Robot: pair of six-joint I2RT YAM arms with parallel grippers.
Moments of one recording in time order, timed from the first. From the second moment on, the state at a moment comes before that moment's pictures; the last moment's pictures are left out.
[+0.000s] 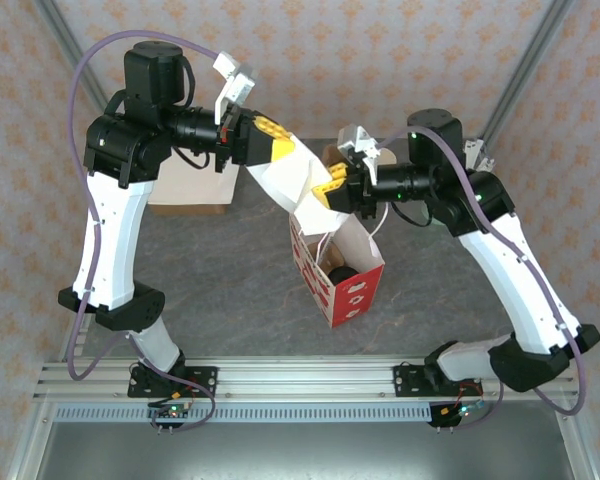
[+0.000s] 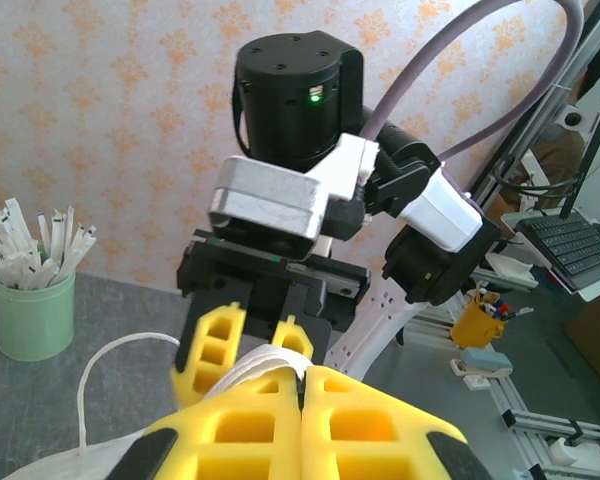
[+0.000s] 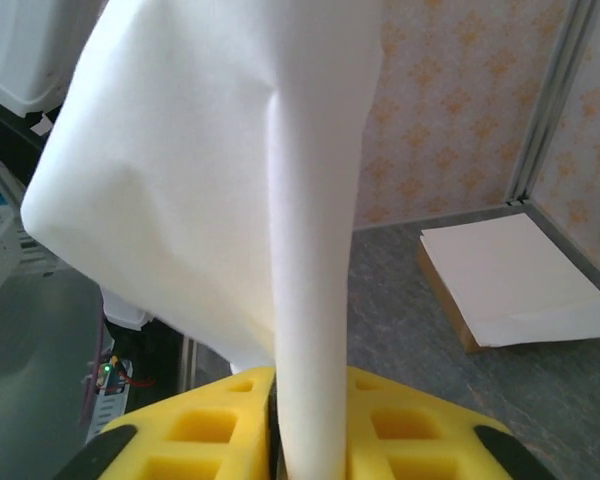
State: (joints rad) left arm -0.34 1.72 2.54 -1.16 1.23 0.00; right arm 0.55 1.31 1.75 -0.83 -0.84 -0.26
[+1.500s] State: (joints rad) left arm -0.76 1.46 1.59 -0.79 0.34 -0.46; right arm 0.55 1.14 1.79 -1.07 -0.24 0.28
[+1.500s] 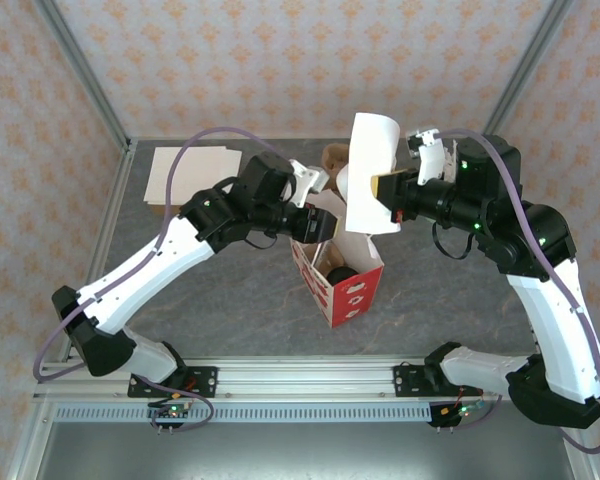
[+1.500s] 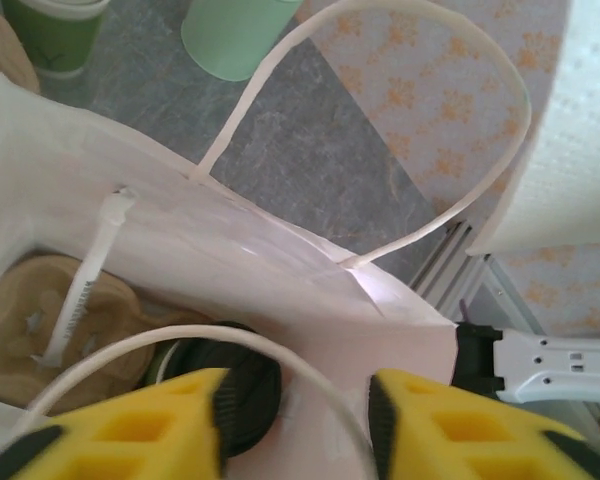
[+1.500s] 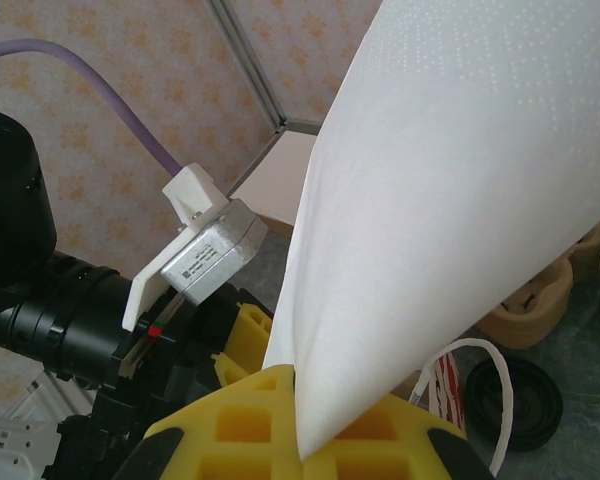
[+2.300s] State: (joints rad) left arm -0.76 1.36 1.55 -0.74 0.34 -0.49; right arm 0.56 1.13 1.69 -1.03 -0.29 0.38
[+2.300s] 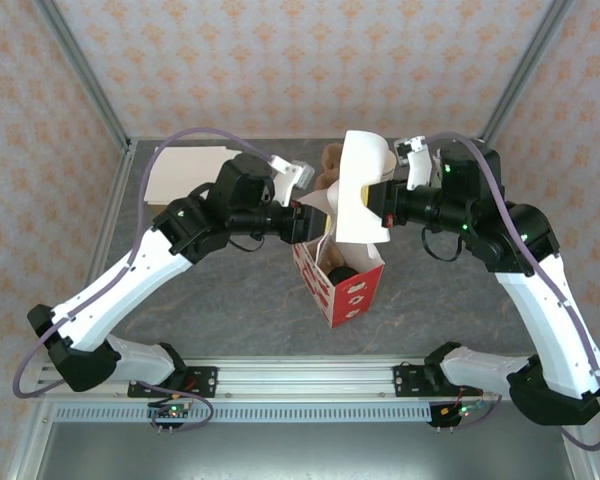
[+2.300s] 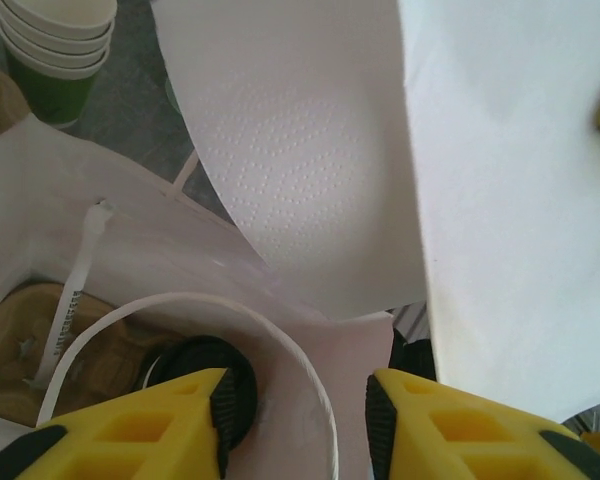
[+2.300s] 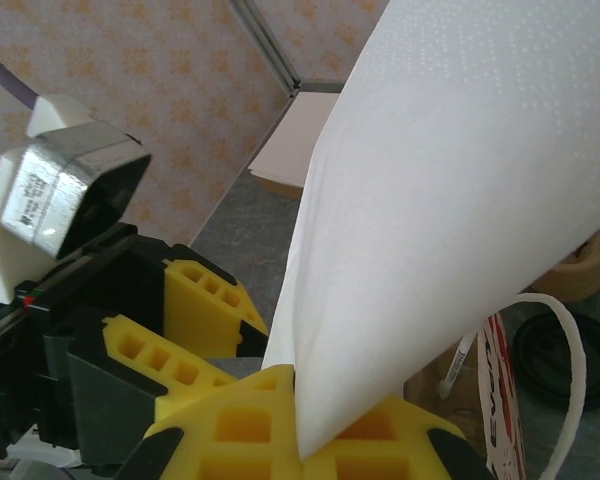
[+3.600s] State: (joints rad) left arm -0.79 1.25 1.41 -0.71 0.19 -0.50; right arm 0.58 1.17 1.59 -0.89 -0.37 0.56
